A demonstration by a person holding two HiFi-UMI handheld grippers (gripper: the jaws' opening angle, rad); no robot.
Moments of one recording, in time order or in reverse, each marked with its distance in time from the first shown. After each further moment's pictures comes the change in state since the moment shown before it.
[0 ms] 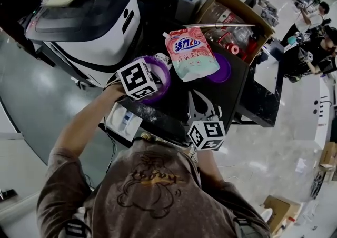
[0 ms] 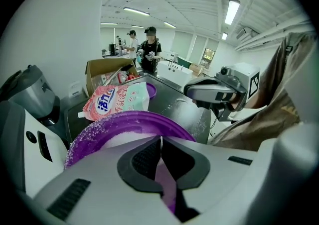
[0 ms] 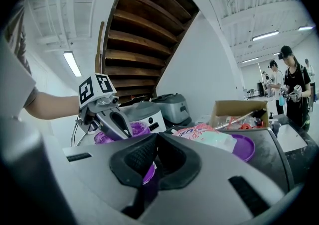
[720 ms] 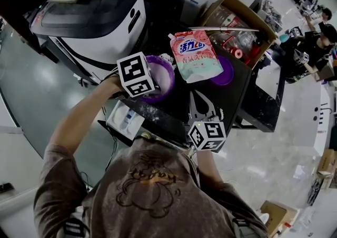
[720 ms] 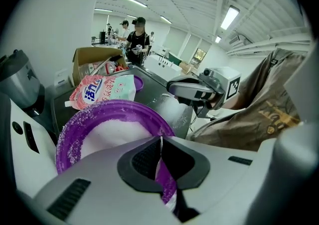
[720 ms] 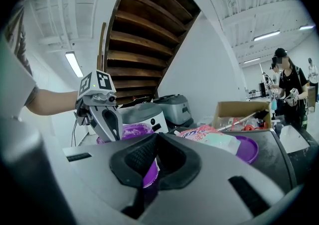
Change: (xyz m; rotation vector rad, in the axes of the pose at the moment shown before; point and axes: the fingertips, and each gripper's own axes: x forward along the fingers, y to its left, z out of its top) left arm -0.022 -0.029 -0.021 -0.033 0.082 -0.198; right arm 0.005 0.011 0.005 -0.003 -0.011 0.019
